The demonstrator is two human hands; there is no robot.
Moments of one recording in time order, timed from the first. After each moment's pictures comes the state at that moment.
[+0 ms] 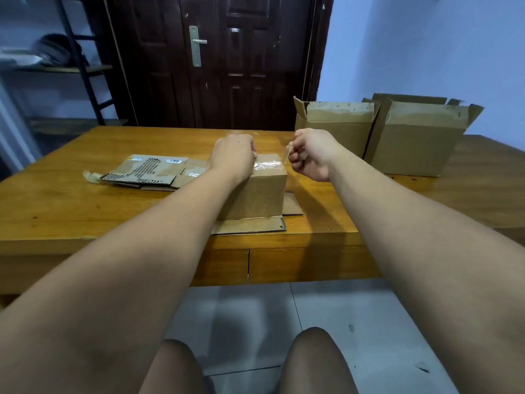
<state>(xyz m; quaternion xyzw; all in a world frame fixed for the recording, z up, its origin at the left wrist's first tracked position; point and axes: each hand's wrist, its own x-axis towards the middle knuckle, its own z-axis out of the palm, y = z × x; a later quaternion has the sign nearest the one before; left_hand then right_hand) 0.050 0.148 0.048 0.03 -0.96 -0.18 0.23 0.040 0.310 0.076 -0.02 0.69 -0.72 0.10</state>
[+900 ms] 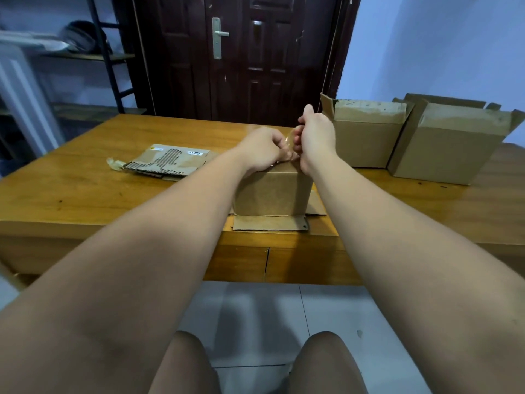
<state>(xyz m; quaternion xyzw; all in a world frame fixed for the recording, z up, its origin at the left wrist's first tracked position) 0.076 0.141 0.071 -0.06 -0.89 -0.45 0.07 0.033 0.240 0.076 0.02 0.68 -0.73 -0.07</state>
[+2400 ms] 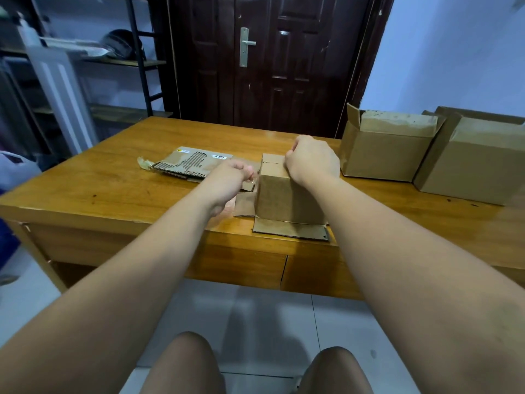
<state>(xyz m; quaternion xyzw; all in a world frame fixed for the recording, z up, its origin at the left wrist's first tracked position) 0.116 0.075 0.026 0.13 -0.78 -0.61 0.10 0.039 0.212 0.054 -0.11 0.96 -0.20 -0.19</state>
